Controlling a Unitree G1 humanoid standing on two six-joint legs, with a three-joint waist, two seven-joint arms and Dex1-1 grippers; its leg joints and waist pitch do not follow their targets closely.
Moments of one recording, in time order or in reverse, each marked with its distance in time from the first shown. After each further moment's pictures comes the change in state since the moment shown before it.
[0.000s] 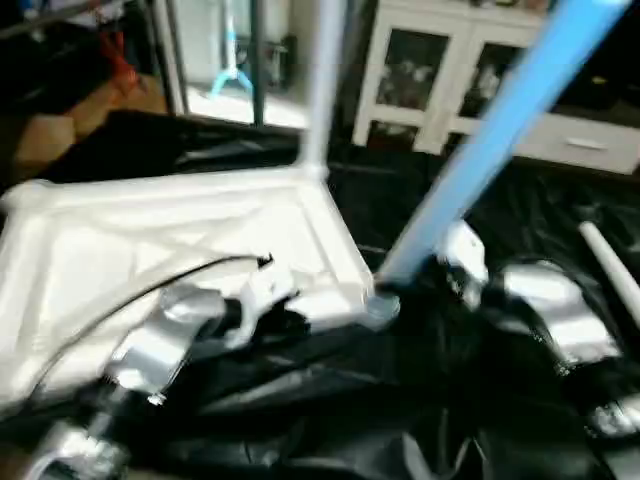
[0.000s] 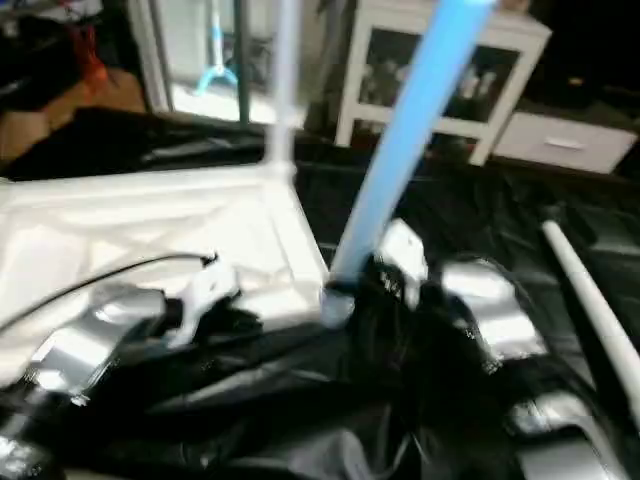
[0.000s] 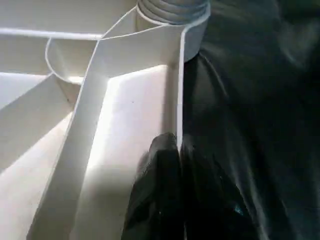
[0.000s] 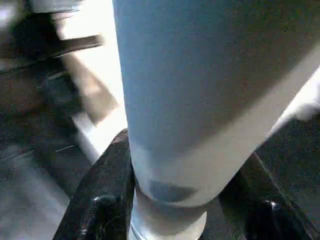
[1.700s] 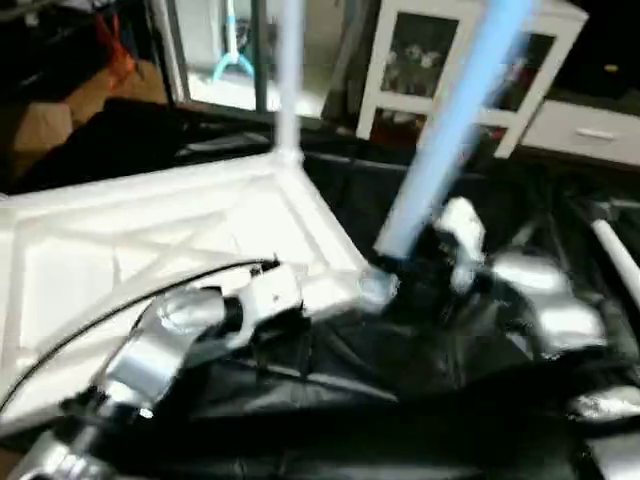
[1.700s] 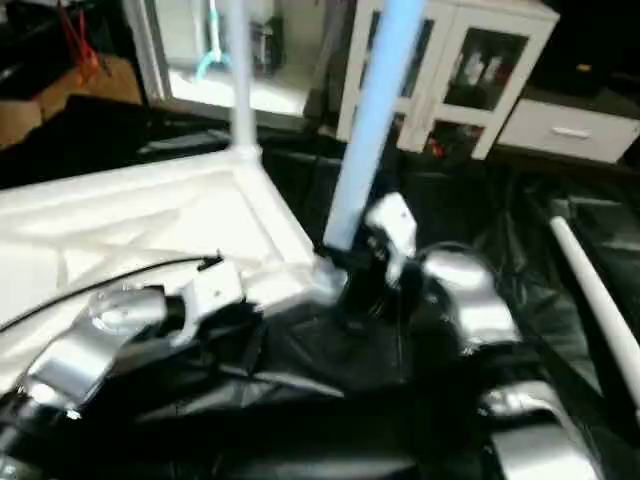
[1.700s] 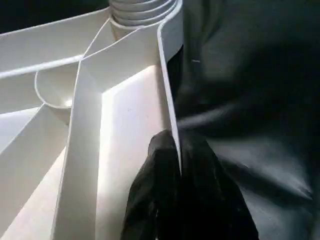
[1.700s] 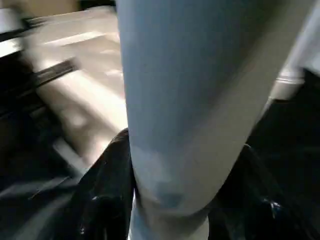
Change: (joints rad) left arm 0.074 0.135 -0.062 -0.084 0.059 -0.320 -0.082; right arm 0.015 -0.024 -0.060 -0.057 0.072 0.076 0.196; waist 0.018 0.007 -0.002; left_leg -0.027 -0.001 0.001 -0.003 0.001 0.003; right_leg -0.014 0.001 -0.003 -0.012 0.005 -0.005
